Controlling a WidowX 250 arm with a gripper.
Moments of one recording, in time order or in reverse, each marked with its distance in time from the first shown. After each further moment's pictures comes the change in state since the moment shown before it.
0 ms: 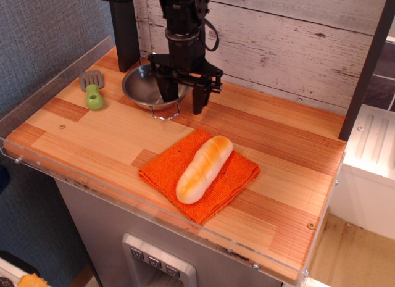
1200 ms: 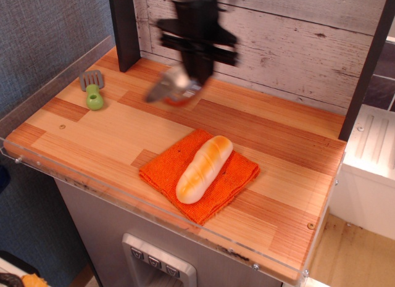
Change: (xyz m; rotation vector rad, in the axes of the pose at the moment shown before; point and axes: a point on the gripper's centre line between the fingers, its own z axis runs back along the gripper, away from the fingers) arm -0.024 -0.061 0.074 -0.089 -0.129 -0.208
